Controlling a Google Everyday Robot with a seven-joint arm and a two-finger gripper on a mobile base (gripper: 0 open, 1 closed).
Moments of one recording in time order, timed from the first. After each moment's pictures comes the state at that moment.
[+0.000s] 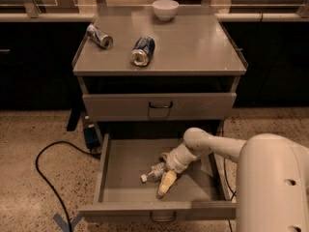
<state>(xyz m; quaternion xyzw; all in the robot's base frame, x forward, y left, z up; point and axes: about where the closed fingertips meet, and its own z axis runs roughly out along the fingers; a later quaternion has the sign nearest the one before) 0.569 -0.036 0.367 -0.63 0.71 0.27 0.16</state>
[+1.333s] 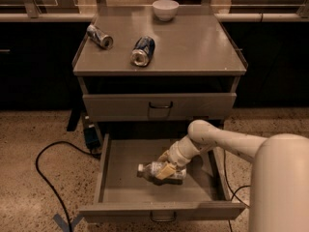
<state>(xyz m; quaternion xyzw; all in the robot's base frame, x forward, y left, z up) 0.574 -0.035 0.415 -0.62 0.71 0.27 0.18</state>
